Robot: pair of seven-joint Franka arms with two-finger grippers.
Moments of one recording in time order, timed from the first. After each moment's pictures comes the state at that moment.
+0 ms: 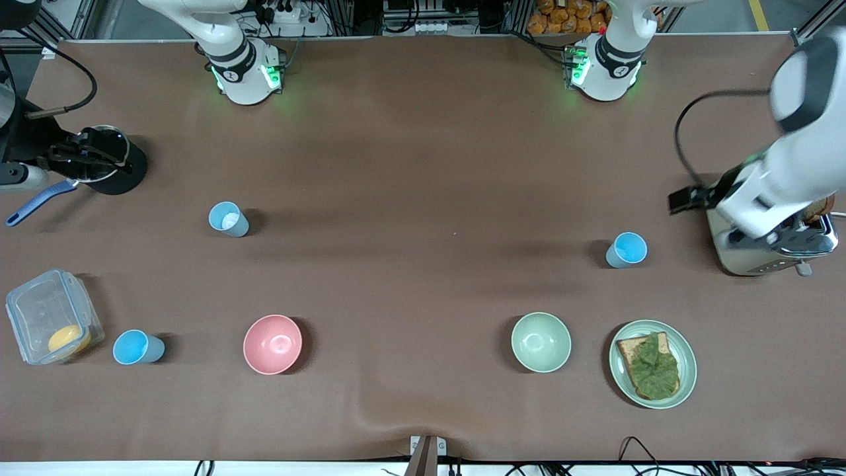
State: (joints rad) left arm -0.04 0.19 -0.07 -1.69 0.05 1.70 -0.10; right arm -0.04 -0.02 0.04 -1.61 0.07 1.52 -0.04
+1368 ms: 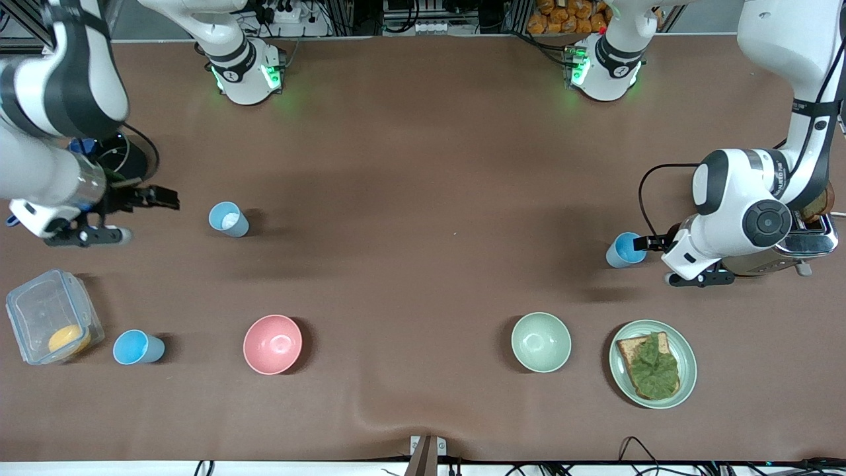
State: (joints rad) left arm 0.05 0.37 -0.07 -1.97 0.09 2.12 -0.10; right arm -0.04 0.12 0.04 -1.86 0.01 1.76 -0.03
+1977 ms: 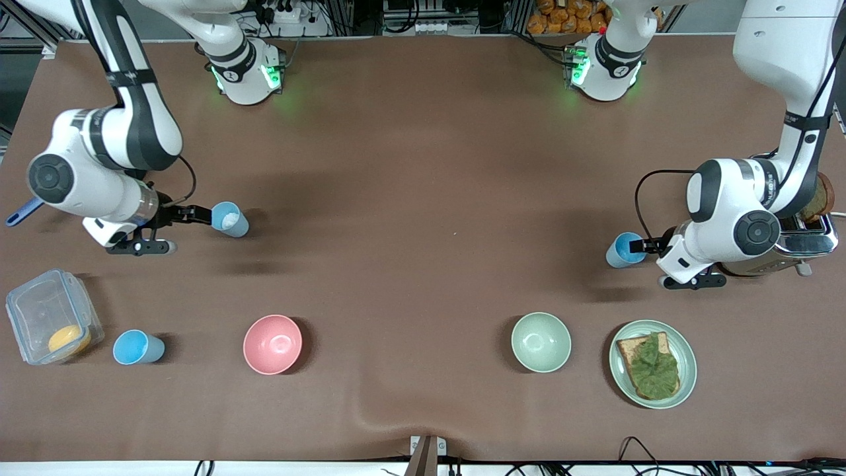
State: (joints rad) left arm 0.06 0.42 -0.07 -1.96 0.09 2.15 -0.10; right arm -0.07 0.14 0.03 -2.21 0.01 2.17 -0.02
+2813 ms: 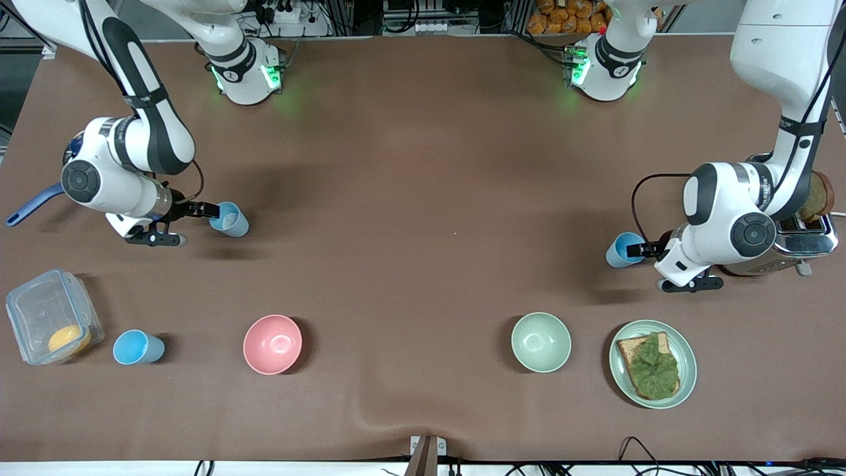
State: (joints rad) left arm 0.06 0.44 -0.07 -1.96 0.07 2.19 -0.12; right arm -0.12 0.19 0.03 -2.34 0.01 2.29 -0.02
